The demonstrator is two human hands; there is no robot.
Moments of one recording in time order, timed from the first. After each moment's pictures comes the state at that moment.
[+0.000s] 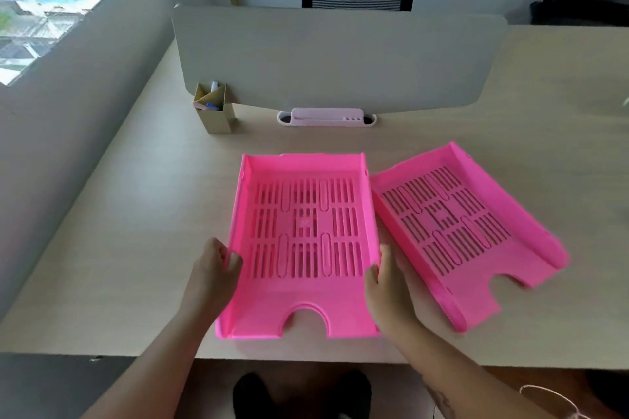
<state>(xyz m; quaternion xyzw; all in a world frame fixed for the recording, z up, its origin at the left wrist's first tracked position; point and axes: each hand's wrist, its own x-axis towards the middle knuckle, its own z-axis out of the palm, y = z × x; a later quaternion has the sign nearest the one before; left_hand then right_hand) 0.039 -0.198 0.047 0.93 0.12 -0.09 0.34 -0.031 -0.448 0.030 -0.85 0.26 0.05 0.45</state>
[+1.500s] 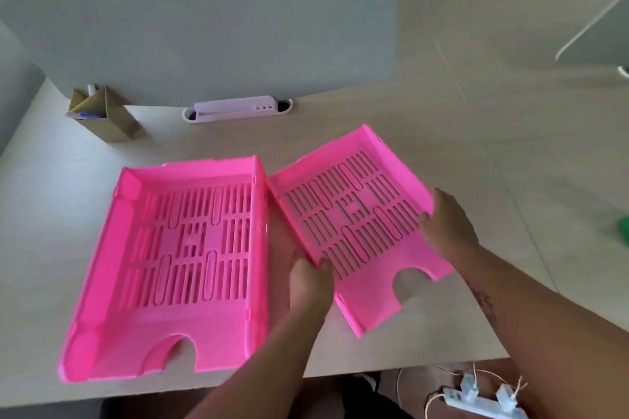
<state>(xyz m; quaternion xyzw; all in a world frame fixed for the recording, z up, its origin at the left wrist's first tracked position) -0.001 -0.535 0.014 0.81 0.24 -0.24 0.49 0.011 -0.763 0.021 -0.93 0.28 0.05 0.23</state>
